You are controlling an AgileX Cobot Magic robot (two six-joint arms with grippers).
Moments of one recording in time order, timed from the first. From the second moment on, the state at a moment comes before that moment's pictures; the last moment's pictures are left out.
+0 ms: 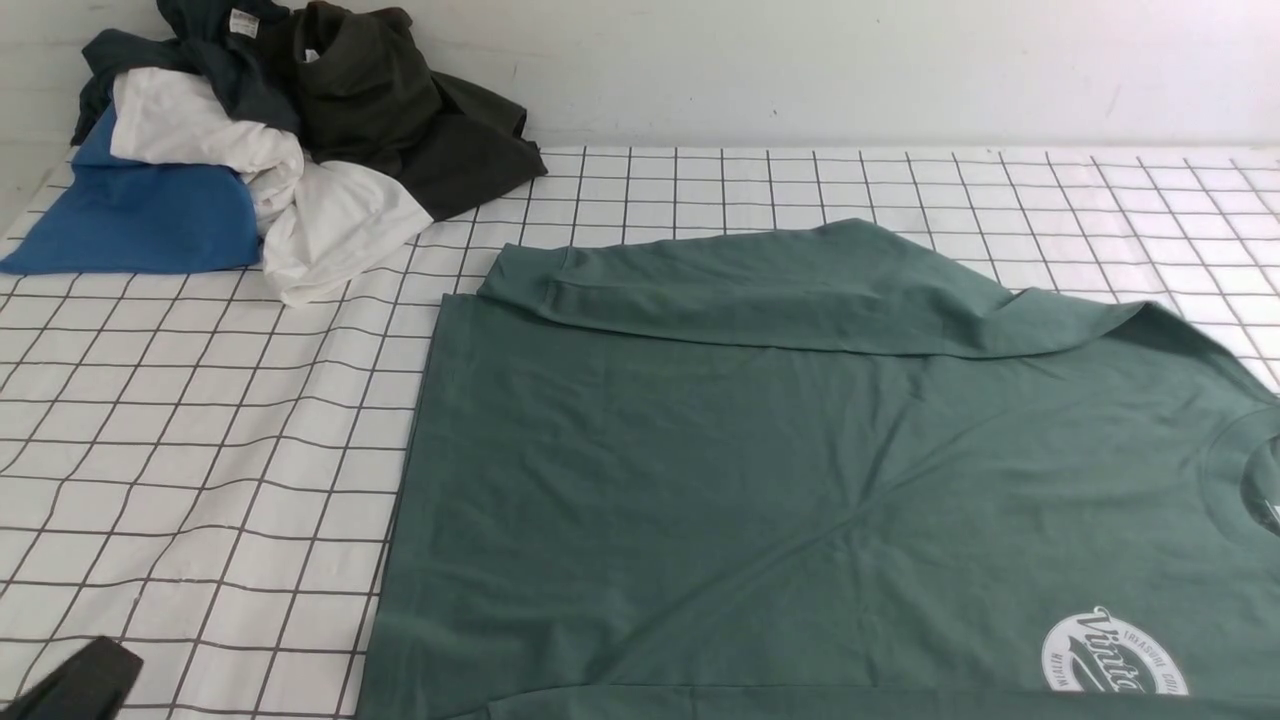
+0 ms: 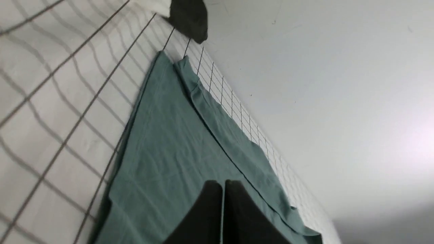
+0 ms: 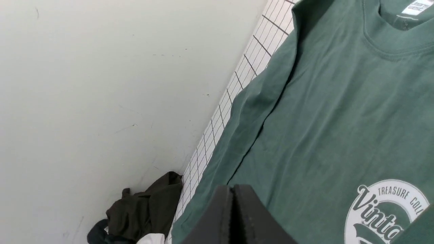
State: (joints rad) right arm -0.08 -0.01 0.03 0.54 0.32 0.57; left arm 0.00 -0.01 -0.03 -0.88 0.29 -0.07
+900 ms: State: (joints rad) right arm 0.29 0.93 -0.87 0.17 1.24 -0.21; left arm -0.47 1.23 -0.84 -0.24 1.05 0.30
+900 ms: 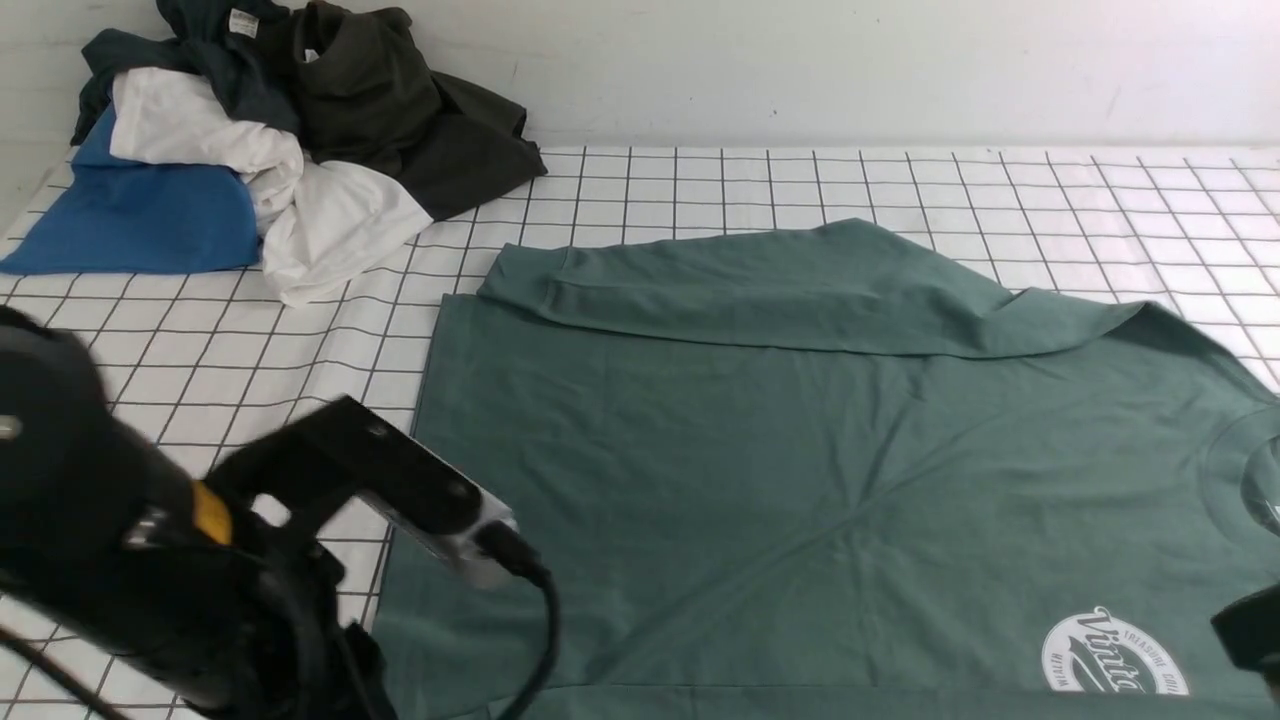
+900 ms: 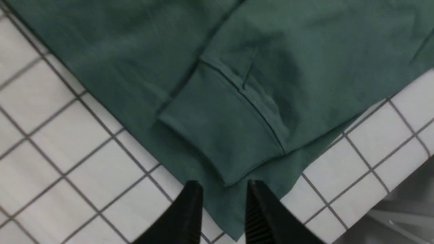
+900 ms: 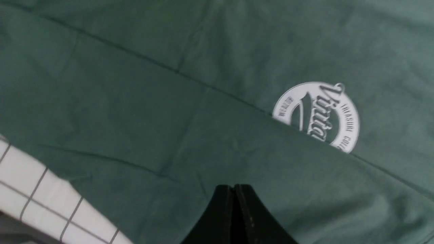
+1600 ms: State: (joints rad) right arm 0.35 0.94 -0.87 0.17 1.25 -0.21; left arm -0.50 1.69 -0.86 -0.21 0.84 0.21
